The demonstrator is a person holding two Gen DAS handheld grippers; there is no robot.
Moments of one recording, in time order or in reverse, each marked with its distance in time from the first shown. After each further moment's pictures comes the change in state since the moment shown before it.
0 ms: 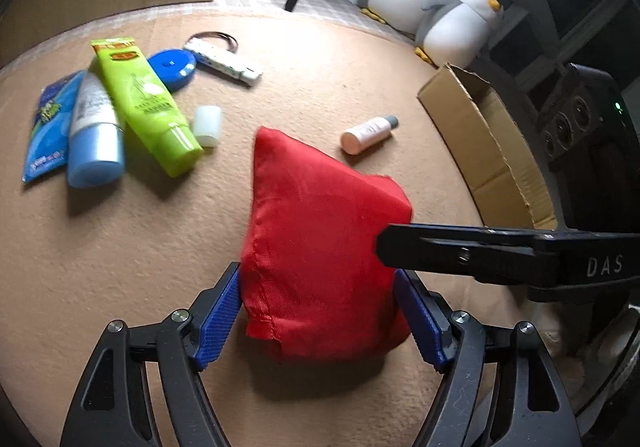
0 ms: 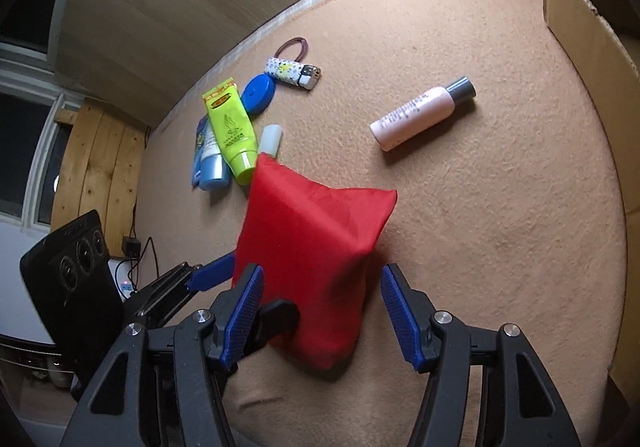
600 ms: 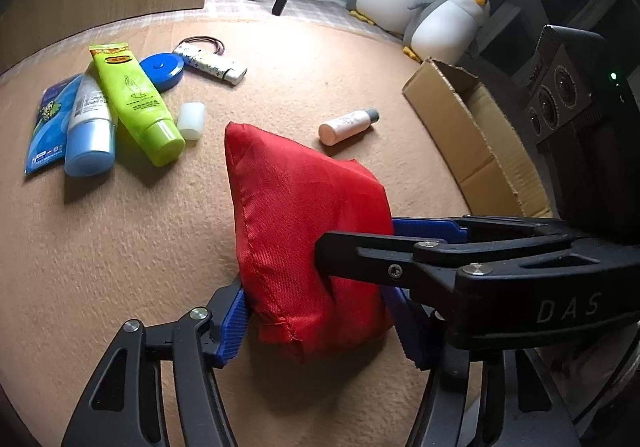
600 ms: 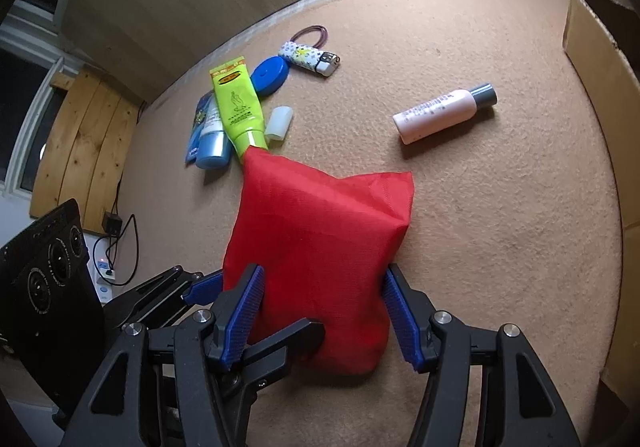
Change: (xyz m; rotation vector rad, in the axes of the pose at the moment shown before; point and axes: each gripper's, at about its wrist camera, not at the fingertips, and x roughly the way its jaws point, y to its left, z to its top) left arm -0.010 -0.019 -0.016 0.015 -0.031 0.003; right arm 0.006 0.020 -0.012 -0.112 -0.006 -0.080
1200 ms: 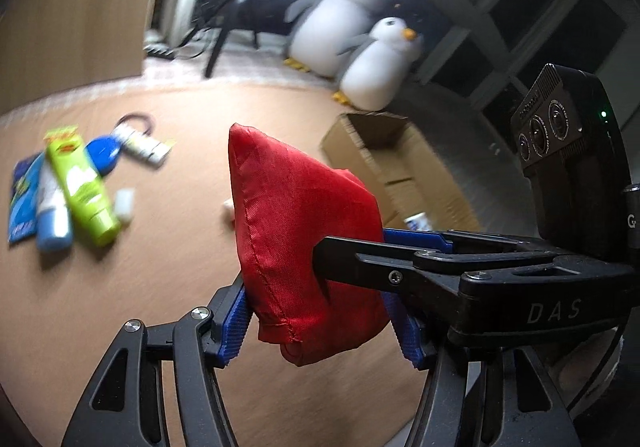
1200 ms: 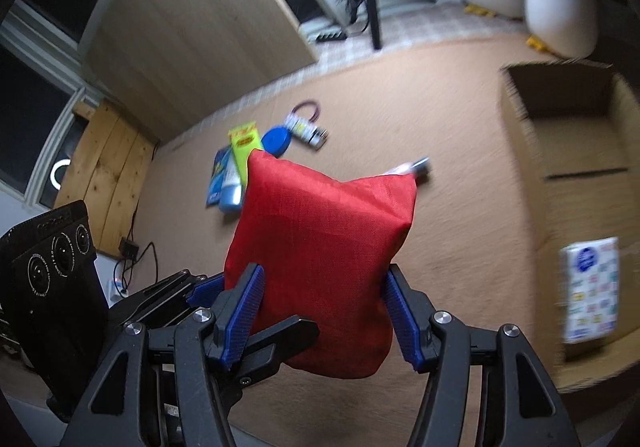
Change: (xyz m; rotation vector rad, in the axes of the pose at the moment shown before) left arm -0.033 -0.080 0.040 0.083 -0.114 -0.119; right arm -0.095 -0.013 0.005 -0.004 -0.162 -0.015
